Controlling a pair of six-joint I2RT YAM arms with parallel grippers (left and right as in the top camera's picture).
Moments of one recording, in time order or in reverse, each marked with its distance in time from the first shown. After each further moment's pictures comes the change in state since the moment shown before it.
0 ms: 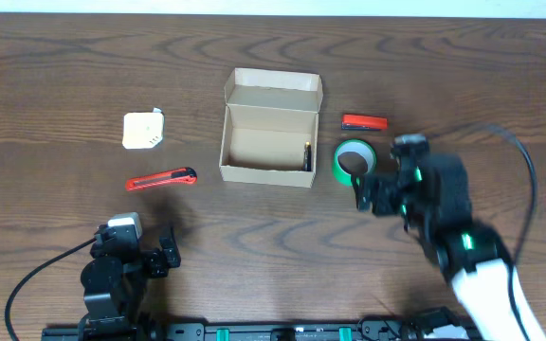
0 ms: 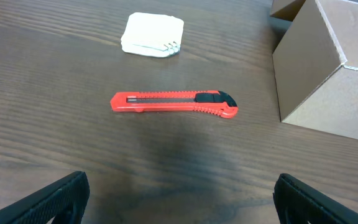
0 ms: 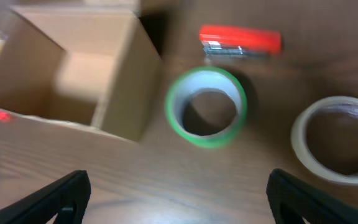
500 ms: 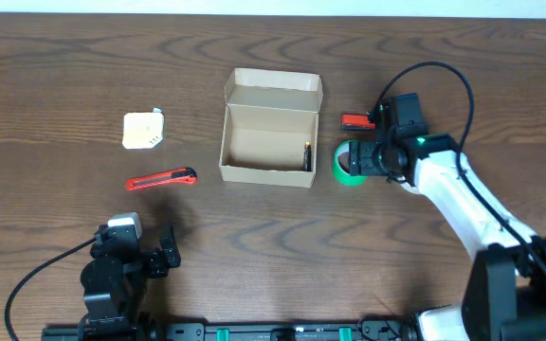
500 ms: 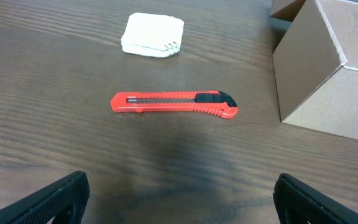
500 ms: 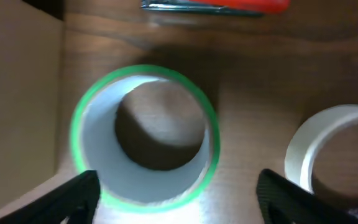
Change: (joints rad) left arm 0.000 0.000 0.000 0.000 0.000 0.000; right arm -0.038 0.614 0.268 -0.020 0.083 -0.047
